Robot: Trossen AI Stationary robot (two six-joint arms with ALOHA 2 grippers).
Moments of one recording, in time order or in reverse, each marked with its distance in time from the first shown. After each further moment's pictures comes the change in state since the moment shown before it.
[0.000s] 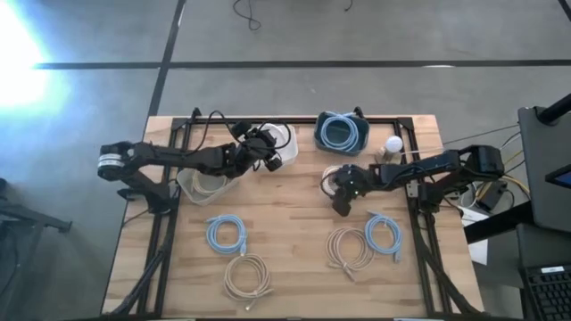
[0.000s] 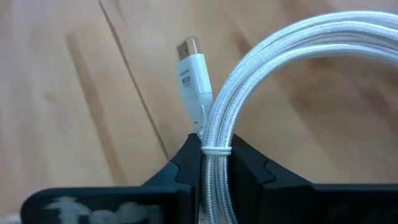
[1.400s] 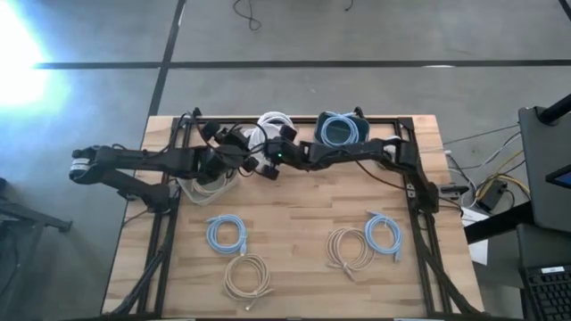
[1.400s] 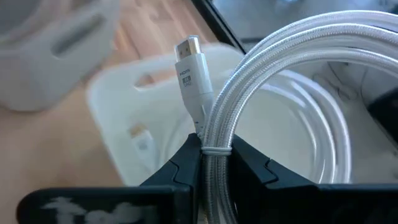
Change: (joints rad) left arm -0.111 -0.278 -0.001 -0.408 -0.214 -0.206; right arm -0.072 0.733 1.019 0.027 0.470 -0.524
